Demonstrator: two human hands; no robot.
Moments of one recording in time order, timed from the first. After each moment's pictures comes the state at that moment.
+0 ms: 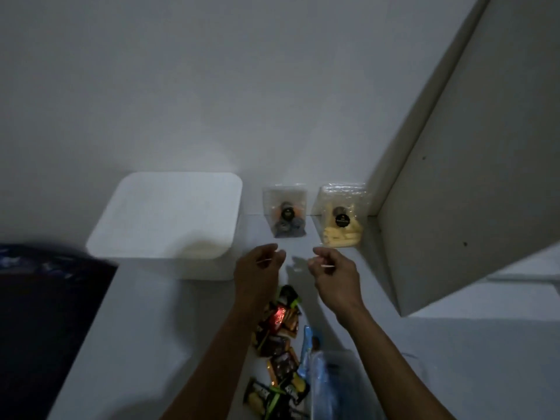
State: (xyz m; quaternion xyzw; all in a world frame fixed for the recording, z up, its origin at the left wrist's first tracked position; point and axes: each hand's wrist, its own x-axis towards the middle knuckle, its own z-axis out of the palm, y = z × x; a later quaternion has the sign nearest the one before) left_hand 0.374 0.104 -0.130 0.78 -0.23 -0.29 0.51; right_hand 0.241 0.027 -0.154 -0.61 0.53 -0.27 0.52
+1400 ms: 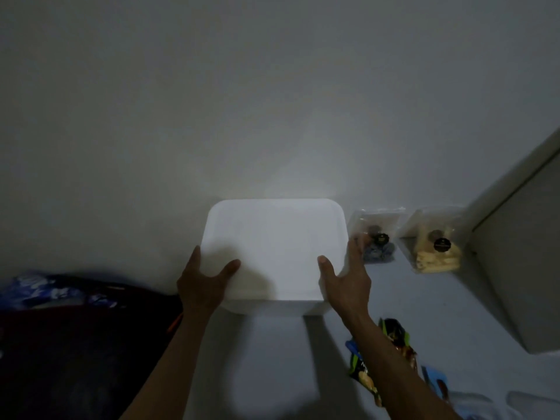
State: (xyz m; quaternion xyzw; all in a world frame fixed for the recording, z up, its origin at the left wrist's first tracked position) left_hand 0.710 0.221 -0.137 0.89 -0.21 -0.14 0.37; right_hand 0.483 0.098 -0.145 -0.60 0.58 -0.31 0.45
